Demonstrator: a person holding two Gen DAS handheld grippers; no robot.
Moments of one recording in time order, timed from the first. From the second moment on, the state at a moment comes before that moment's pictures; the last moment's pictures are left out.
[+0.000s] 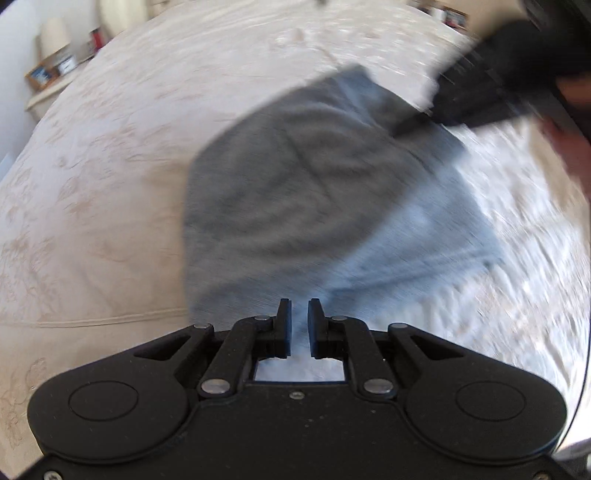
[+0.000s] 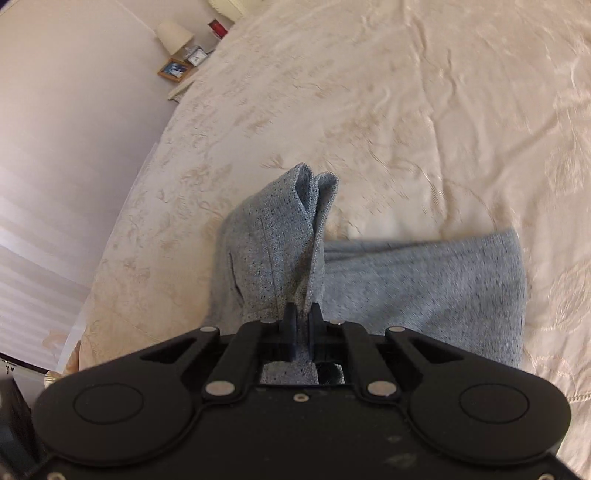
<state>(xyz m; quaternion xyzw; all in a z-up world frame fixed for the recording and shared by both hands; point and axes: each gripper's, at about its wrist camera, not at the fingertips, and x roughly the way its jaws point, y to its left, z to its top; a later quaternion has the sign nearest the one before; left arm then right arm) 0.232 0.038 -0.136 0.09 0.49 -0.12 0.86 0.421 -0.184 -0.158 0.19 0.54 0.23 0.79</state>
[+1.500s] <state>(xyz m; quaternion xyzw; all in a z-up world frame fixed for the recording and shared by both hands) 0.317 0.077 -0.136 0.00 0.49 -0.02 0.87 0.380 -0.271 -0.199 0.19 0.56 0.06 0.81</state>
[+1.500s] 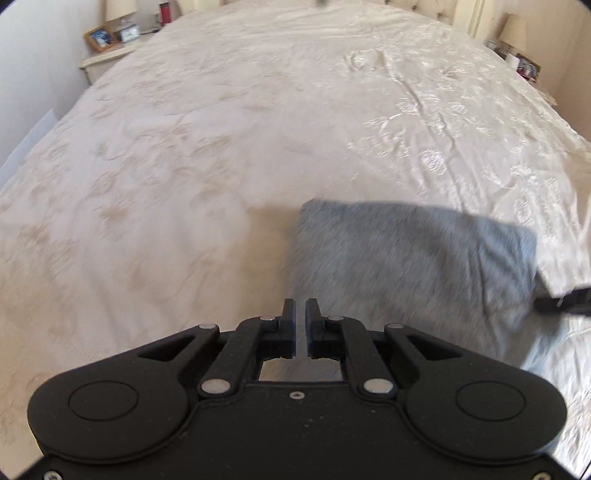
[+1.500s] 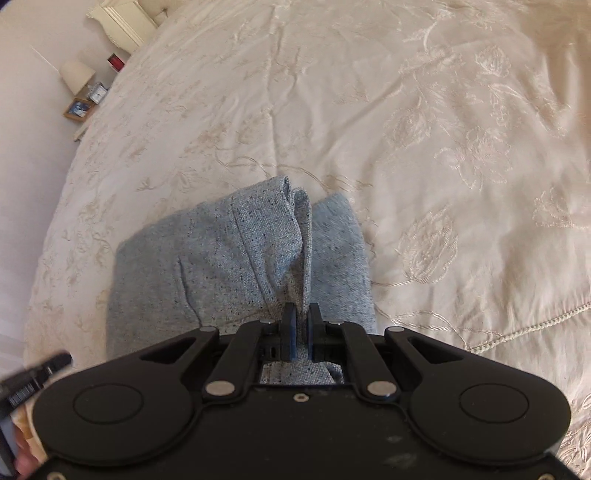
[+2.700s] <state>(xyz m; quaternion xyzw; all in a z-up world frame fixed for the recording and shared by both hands) 0.429 0.033 -0.211 0.00 0.59 -0.02 0.81 0.440 -0.204 -0.243 -0.01 0.55 -0.01 0.84</state>
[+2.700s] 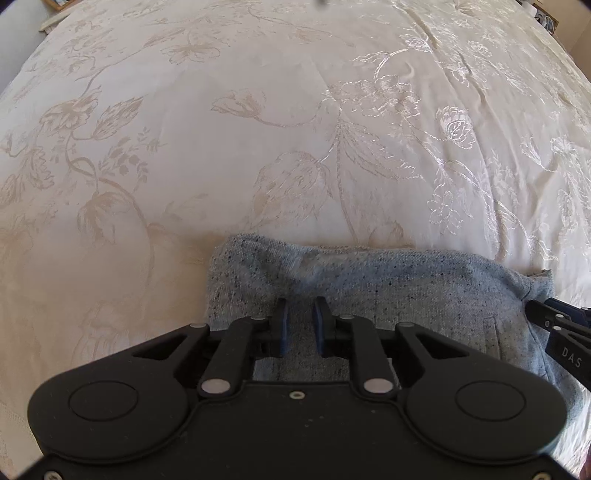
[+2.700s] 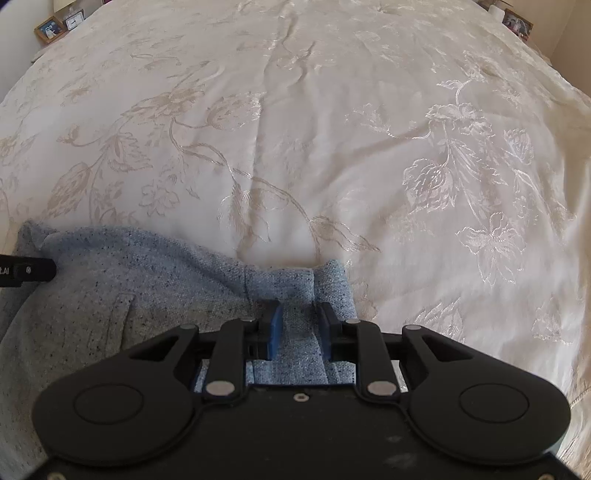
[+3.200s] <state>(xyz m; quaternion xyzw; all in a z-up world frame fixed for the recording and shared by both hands) 0.353 0.083 -0.170 0.00 0.56 -0.01 0.83 0.395 -0.244 -0.199 0.01 0.48 -0.01 0.88</state>
